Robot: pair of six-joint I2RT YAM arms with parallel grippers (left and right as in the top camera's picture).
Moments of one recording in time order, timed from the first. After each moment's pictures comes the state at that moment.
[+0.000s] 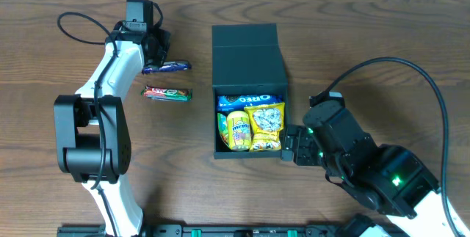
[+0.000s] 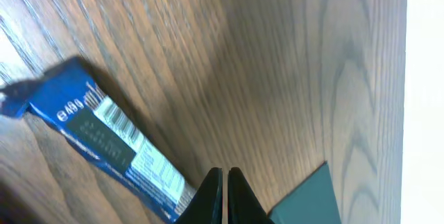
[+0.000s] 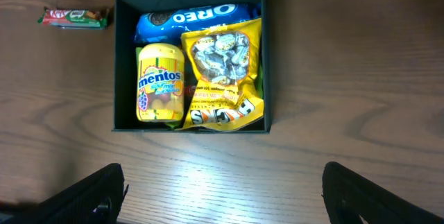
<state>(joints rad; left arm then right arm) -0.05 2.02 1.48 -0.49 0.04 -1.26 0.71 1.03 1.18 -1.17 0.14 0.73</state>
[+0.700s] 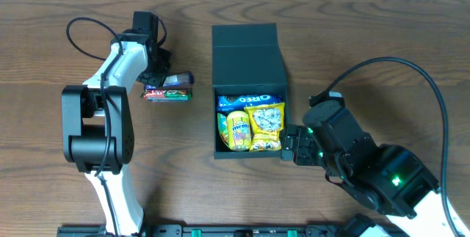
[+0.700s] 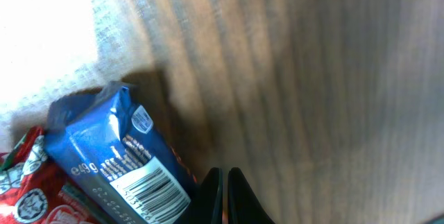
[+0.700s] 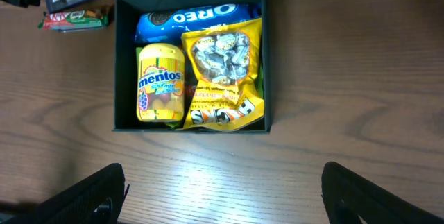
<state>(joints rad) -0.05 2.09 1.48 -0.71 0.05 -1.27 0.71 1.03 1.18 -1.17 0.14 0.73</state>
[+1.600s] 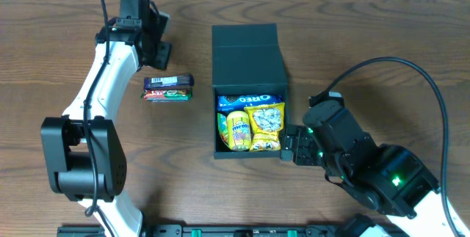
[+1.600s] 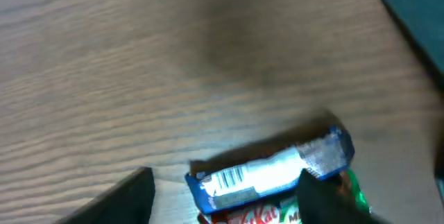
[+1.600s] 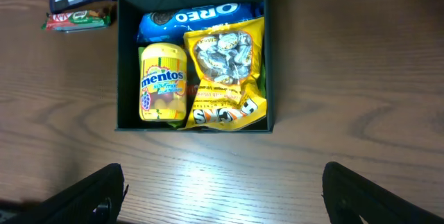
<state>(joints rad) -0.06 1.89 1.50 -0.76 0.02 0.27 0.71 1.03 1.18 -1.17 0.13 0.73</state>
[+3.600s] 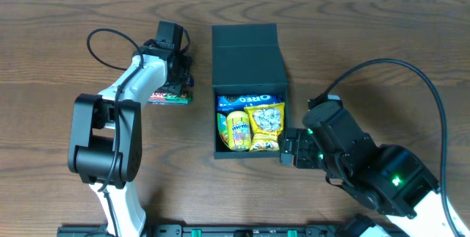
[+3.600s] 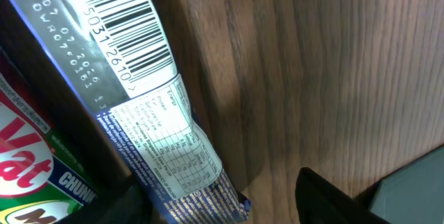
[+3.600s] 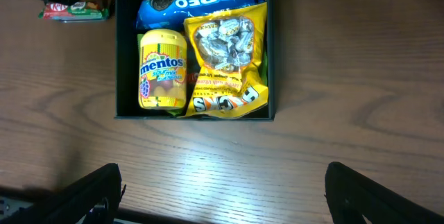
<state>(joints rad) -0.18 2.00 1.33 -0.56 0.01 -1.46 0.71 1.03 1.18 -1.19 0.10 0.73</state>
